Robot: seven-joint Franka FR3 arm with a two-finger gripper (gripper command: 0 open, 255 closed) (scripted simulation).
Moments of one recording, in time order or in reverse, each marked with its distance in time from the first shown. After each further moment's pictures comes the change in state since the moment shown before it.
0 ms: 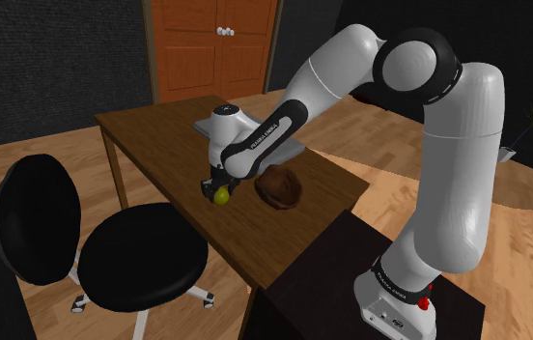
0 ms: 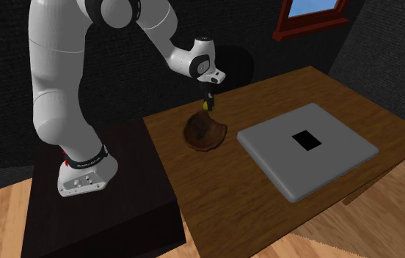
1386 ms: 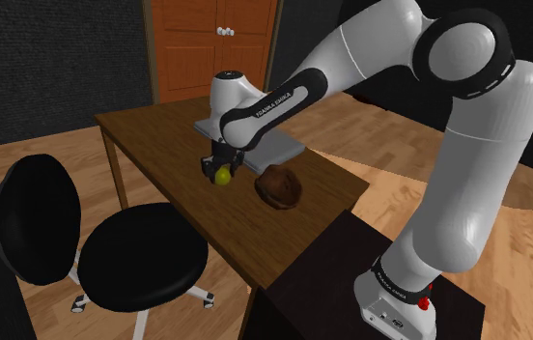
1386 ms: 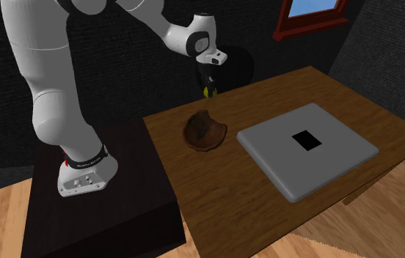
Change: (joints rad) arm -0.029 -0.177 0.044 0.008 0.081 -0.180 -0.065
